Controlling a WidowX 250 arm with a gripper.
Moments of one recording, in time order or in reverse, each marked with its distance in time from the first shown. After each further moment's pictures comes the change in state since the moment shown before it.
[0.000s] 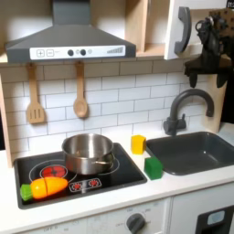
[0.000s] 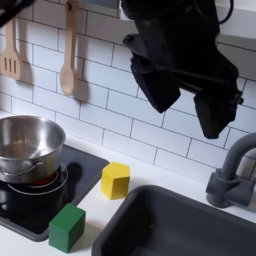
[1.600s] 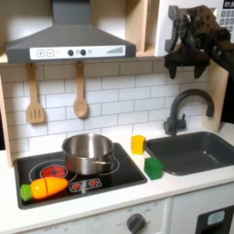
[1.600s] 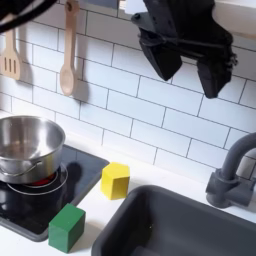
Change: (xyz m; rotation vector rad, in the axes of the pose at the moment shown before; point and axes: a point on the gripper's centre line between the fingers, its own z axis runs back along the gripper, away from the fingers) arm 0.039 0.043 -0.015 0.047 -0.067 0.045
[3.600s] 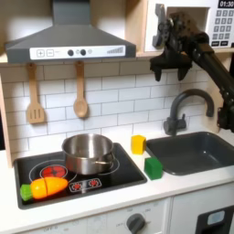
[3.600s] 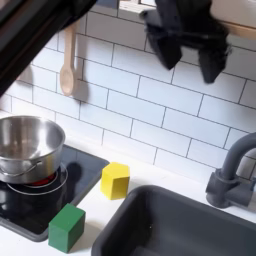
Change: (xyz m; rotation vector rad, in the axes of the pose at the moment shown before) arm 0.014 0.030 -0.029 0.041 0.041 0.057
